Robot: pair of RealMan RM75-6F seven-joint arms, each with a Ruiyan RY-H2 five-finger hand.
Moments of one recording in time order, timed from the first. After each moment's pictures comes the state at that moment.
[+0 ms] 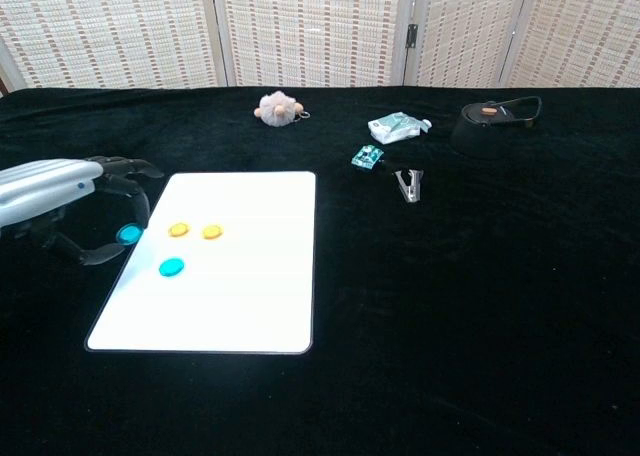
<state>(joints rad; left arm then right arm) -0.54 -1.47 -0.06 -1.38 1.47 1.04 0.07 0.05 -1.08 0.00 -1.54 -1.64 1.55 0.25</state>
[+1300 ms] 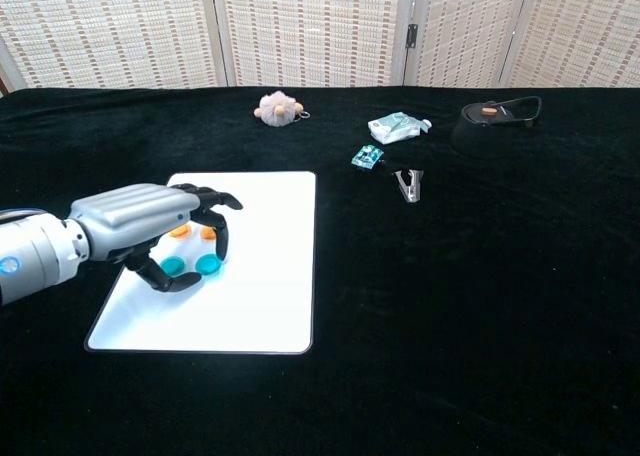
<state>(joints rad) -0.67 -1.59 -0.07 -1.41 1.34 0.91 0.27 0.05 -1.08 0.00 -1.52 -1.62 1.53 0.27</state>
